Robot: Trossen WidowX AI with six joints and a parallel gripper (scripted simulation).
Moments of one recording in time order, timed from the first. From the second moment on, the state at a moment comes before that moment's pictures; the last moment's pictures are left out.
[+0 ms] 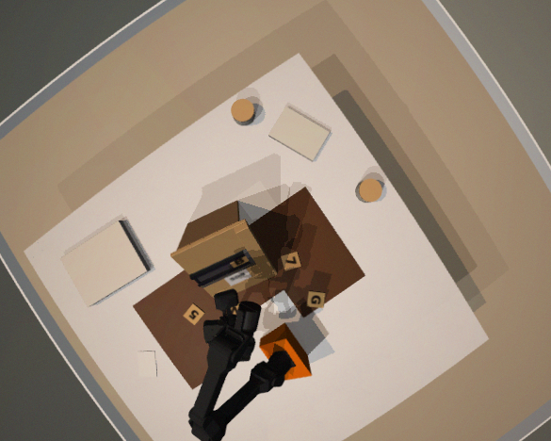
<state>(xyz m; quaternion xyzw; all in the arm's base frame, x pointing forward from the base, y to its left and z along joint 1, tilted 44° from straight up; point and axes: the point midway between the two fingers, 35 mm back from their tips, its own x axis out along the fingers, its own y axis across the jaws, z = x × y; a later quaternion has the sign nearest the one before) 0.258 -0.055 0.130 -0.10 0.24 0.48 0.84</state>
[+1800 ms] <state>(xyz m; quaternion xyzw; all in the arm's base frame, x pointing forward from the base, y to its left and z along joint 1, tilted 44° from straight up) 0.171 0.175 0.093 0.36 0.70 0.15 0.59</state>
